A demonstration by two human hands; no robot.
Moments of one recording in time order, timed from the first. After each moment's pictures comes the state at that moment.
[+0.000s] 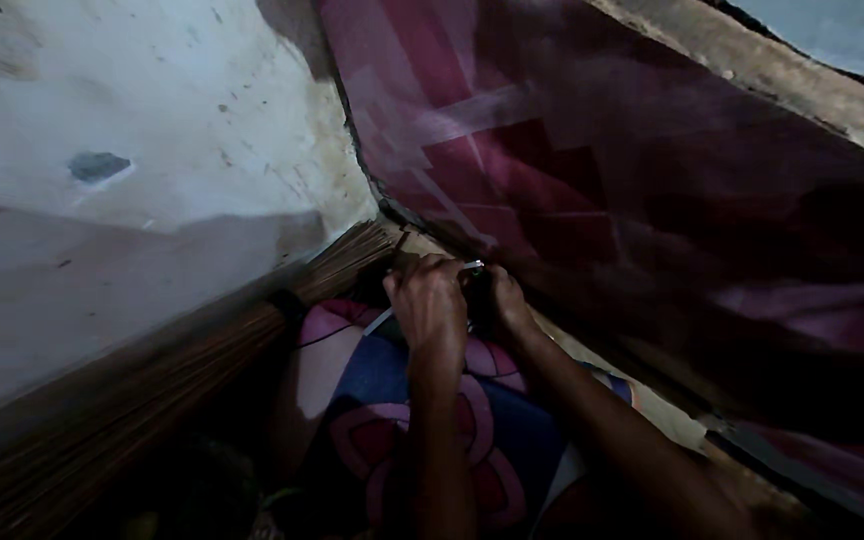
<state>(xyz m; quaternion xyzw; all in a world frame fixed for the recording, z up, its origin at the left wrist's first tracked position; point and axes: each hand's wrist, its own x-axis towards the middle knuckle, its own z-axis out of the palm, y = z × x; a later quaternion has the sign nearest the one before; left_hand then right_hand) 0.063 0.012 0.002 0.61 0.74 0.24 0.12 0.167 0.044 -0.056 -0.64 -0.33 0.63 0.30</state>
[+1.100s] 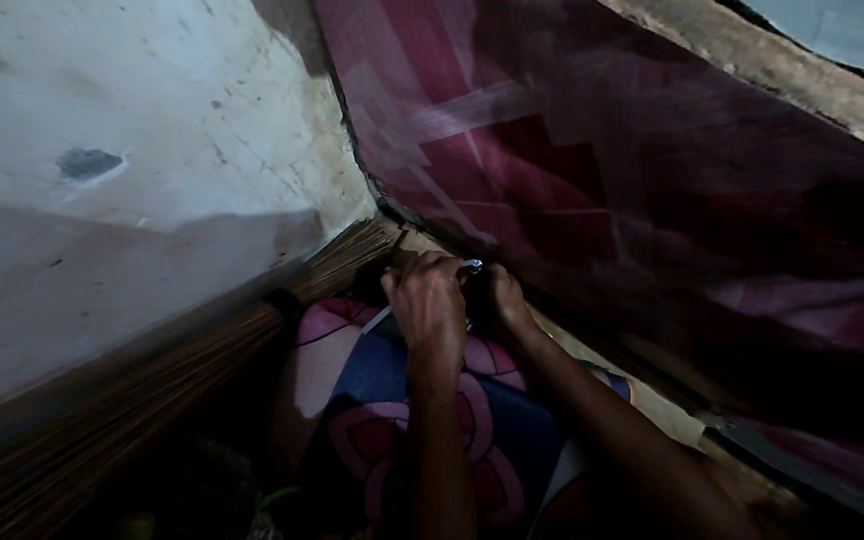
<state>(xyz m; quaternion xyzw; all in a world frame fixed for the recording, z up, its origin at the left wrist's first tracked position) 0.063 0.013 -0.001 0.62 0.74 0.25 0.10 0.167 0.042 -0.055 -0.63 -0.32 0.63 0.31</state>
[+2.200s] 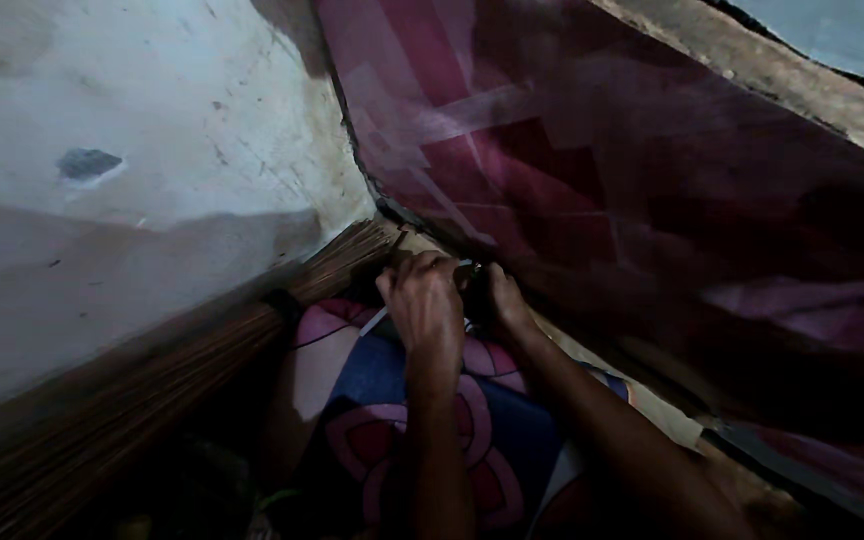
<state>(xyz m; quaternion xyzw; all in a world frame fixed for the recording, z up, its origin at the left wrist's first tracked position) 0.063 0.012 0.004 0.61 0.75 0.25 0.10 0.169 0.046 -0.045 -0.65 -0.36 0.61 0.26</state>
